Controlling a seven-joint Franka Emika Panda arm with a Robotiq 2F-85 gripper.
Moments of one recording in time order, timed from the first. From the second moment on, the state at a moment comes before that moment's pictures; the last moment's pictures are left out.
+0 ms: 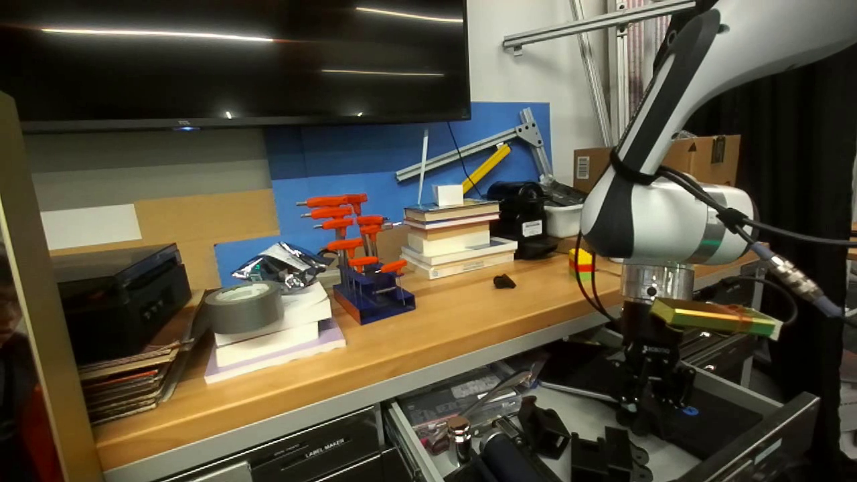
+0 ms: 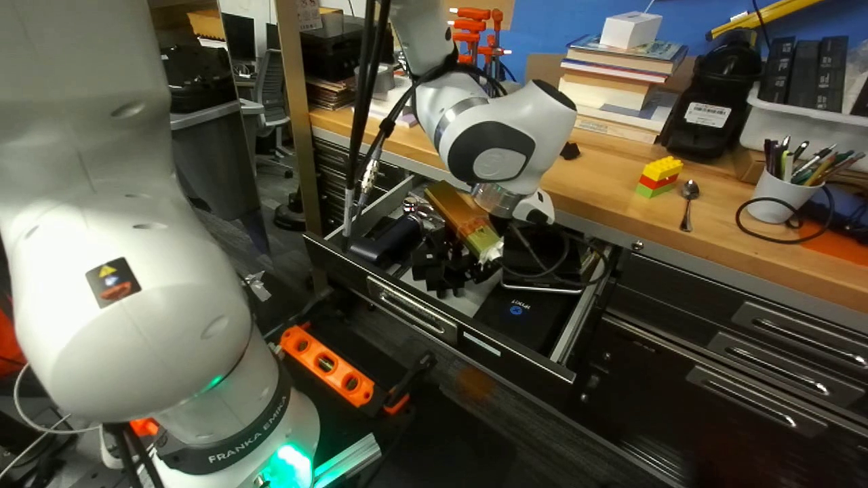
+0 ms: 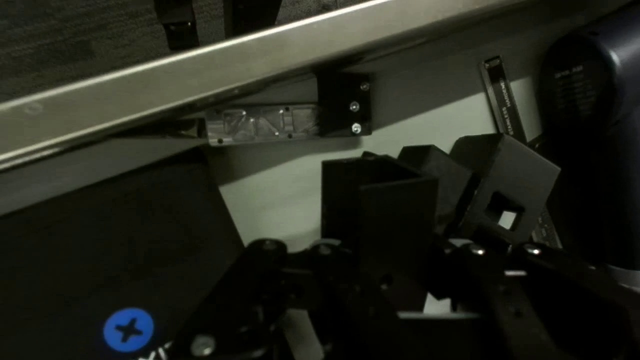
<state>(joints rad) -0.14 0.17 -0.06 -2.55 0.38 2.46 -0.28</state>
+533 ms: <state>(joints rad) -0.15 0.18 -0.06 -2.63 0.40 2.54 -0.22</state>
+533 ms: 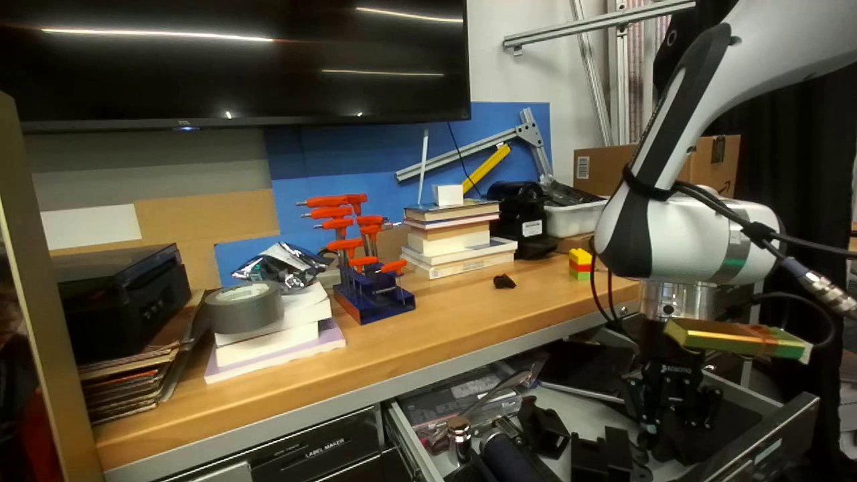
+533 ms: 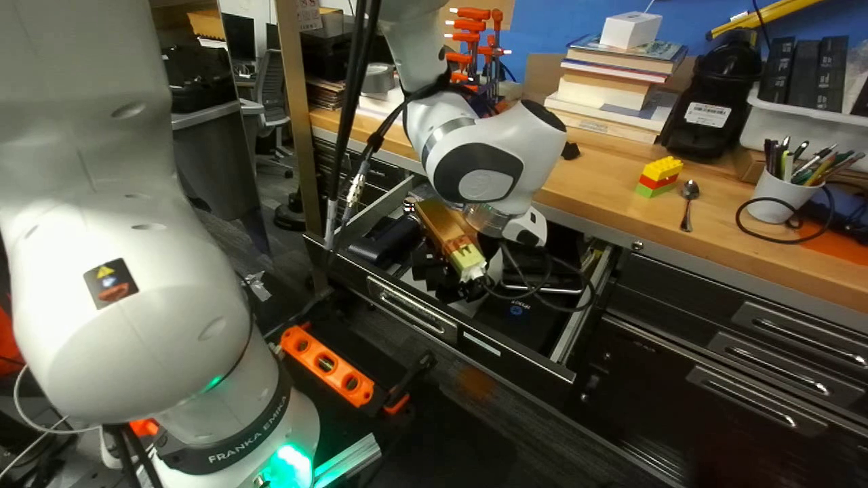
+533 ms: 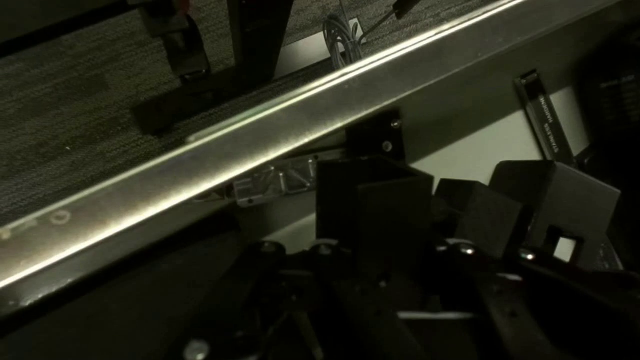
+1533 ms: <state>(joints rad) -0.15 0.11 -0.07 -2.55 0.22 2.61 -0.07</state>
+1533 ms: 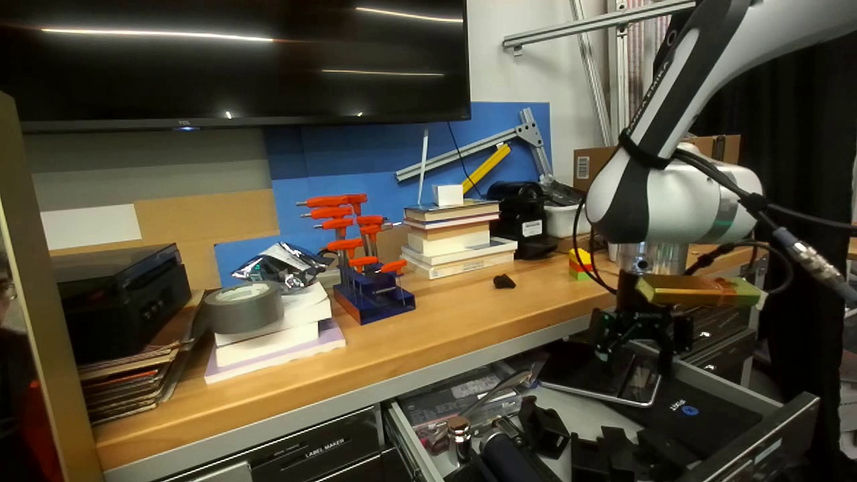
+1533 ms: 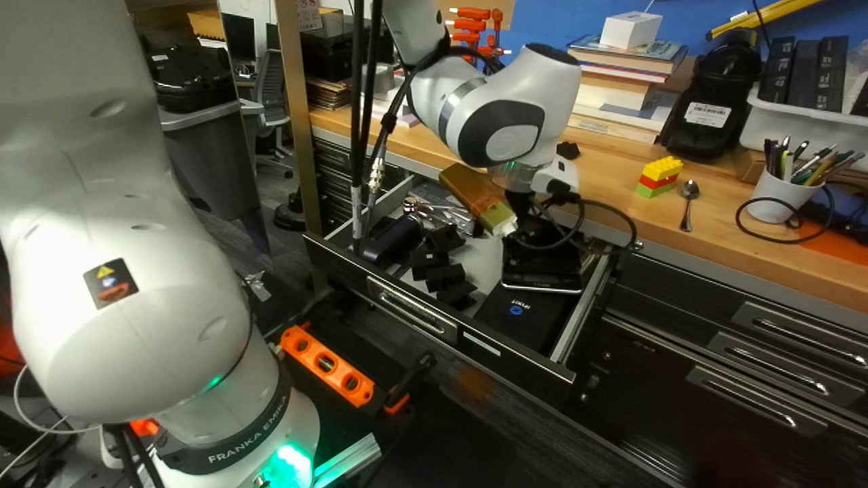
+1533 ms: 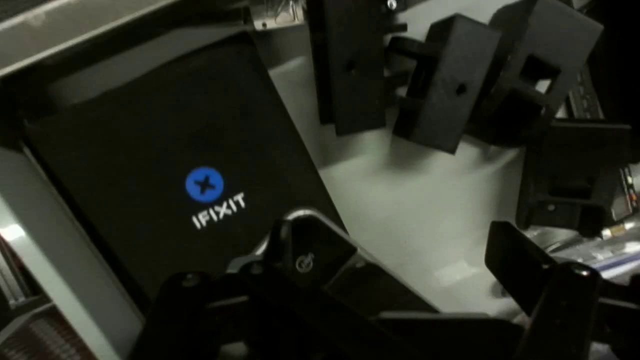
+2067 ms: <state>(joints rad) -0.13 0.10 -0.07 -2.27 0.12 2.46 -0.05</state>
